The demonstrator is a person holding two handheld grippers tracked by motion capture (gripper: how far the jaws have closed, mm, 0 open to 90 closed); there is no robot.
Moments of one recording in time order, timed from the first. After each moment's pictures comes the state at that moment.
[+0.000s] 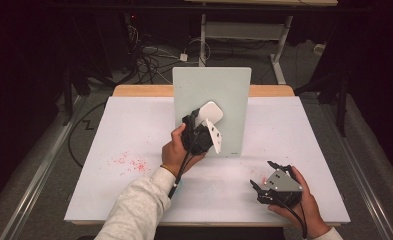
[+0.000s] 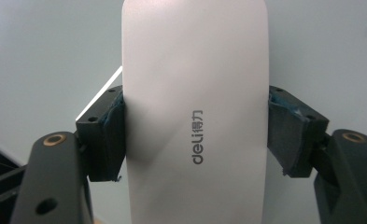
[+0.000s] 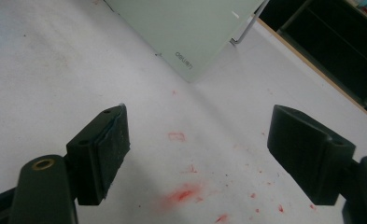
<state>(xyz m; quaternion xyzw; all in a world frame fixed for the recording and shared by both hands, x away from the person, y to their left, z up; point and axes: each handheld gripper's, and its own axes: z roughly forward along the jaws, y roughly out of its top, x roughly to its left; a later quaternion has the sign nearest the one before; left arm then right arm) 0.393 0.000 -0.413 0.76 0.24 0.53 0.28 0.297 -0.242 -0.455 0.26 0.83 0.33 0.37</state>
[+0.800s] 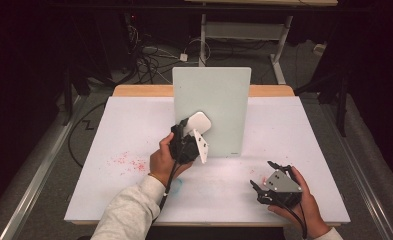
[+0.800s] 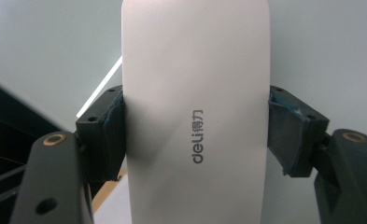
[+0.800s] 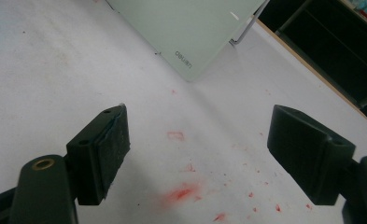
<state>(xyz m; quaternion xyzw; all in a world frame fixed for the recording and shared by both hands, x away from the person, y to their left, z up) 0.386 0.050 -0.429 0.76 0.24 0.54 0.26 0.296 -0.240 -0.456 0.26 0.83 0.32 0.38</state>
